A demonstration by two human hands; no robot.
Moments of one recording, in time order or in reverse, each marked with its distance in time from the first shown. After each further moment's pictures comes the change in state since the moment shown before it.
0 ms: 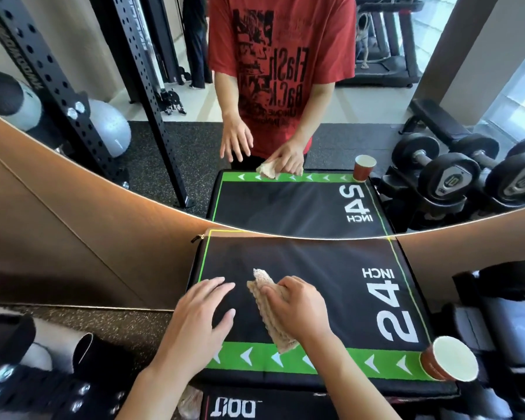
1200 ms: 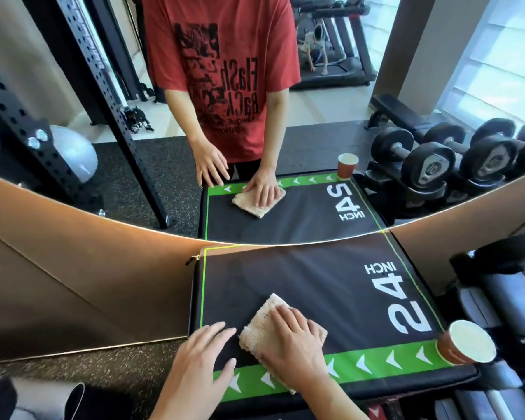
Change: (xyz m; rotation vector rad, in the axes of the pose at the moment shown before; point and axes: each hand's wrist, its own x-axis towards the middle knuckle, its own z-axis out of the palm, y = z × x) left_hand -0.006 -0.074 0.021 0.033 -0.229 0.056; right_hand -0.037 0.031 0.105 -0.232 -0.087 -0.056
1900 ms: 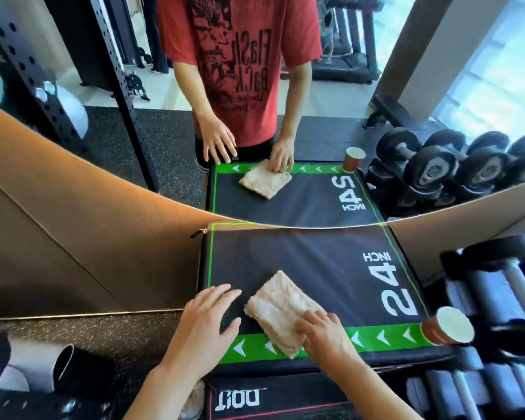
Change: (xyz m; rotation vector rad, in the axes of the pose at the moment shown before) left_hand -0.002 -0.009 -0.019 -0.047 0.085 0.074; right_hand -0.041 0.032 -0.039 -0.246 -0.080 -0.183
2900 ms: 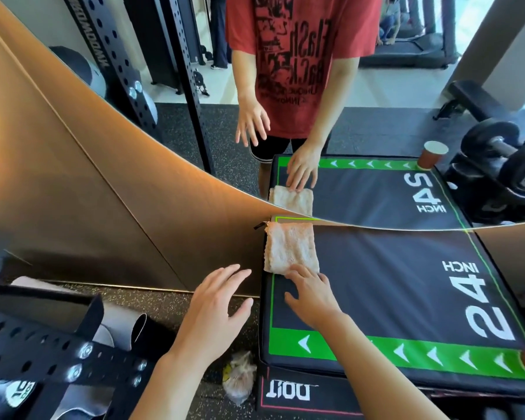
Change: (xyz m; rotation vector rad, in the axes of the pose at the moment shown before) left_hand -0.039 -0.055 -0.079 -0.044 0.136 -0.154; right_hand 0.136 -0.133 -0.003 0.200 -0.136 -0.015
